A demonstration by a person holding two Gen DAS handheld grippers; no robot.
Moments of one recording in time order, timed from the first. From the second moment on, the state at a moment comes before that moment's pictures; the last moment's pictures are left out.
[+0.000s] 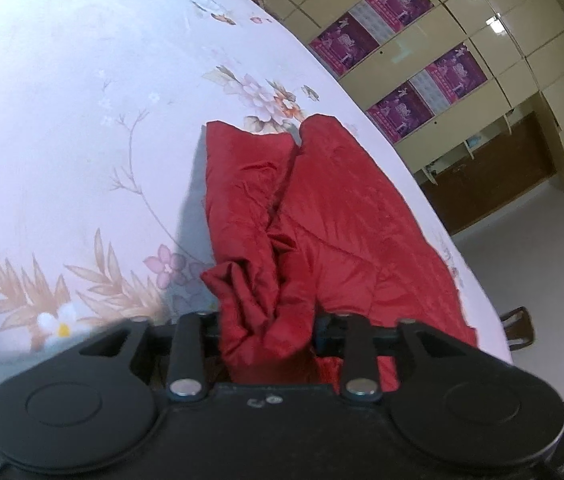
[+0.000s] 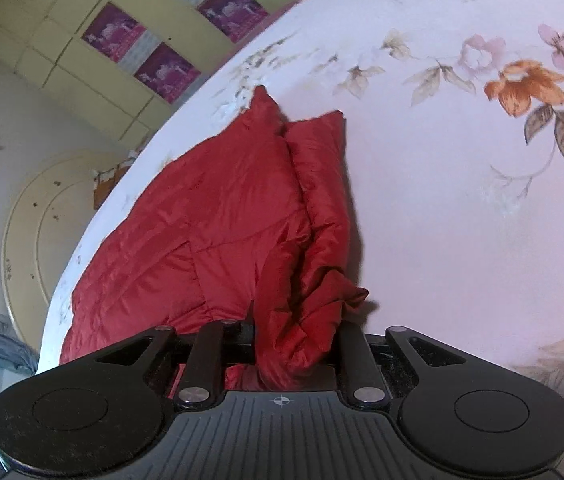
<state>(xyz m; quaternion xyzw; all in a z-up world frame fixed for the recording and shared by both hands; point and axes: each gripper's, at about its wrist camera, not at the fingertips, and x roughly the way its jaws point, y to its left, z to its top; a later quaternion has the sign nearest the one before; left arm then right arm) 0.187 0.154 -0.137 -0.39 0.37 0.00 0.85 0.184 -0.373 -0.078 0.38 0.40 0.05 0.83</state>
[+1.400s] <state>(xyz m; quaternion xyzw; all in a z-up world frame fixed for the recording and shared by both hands) 0.187 0.136 -0.119 -0.33 0.34 -0.03 0.88 0.203 -0.171 -0.057 0.15 0.48 0.15 0.85</state>
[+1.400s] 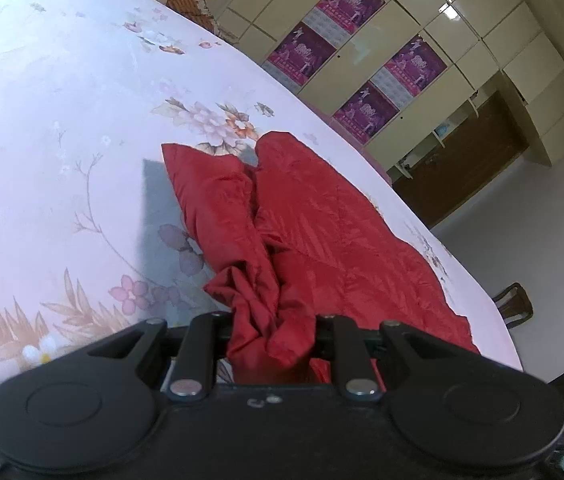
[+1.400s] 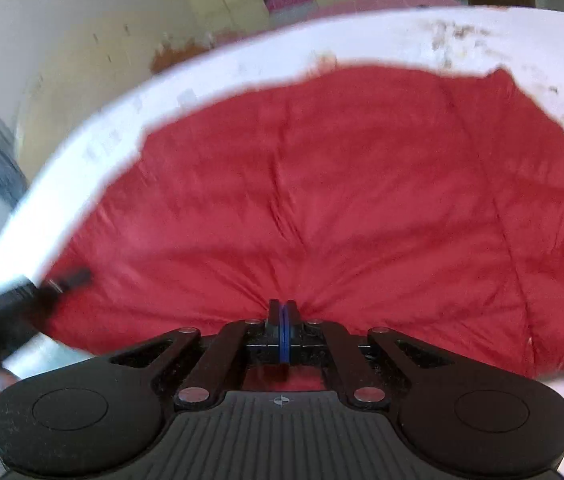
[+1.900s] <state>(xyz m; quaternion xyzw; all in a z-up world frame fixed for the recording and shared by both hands) 0.188 0.136 -0.112 -0.32 0.34 -0.03 0.88 0.242 -0.170 -0.056 0.17 0.47 0.13 0.86</state>
